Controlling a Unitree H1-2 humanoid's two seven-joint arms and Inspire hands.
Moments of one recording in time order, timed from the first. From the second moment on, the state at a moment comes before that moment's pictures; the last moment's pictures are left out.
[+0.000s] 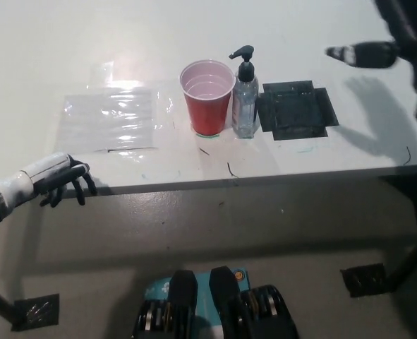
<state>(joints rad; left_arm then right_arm) -0.55 0.62 -0.20 0.03 0.28 0.40 -0.58 -0.78 -0.39 0.12 0.09 -0.55 0.11 0.12</state>
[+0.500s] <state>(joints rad) -0.53 0.62 -0.17 0.03 0.27 0.40 -0.58 -0.43 -0.38 -0.09 -0.16 -0.43 0.15 0.12</state>
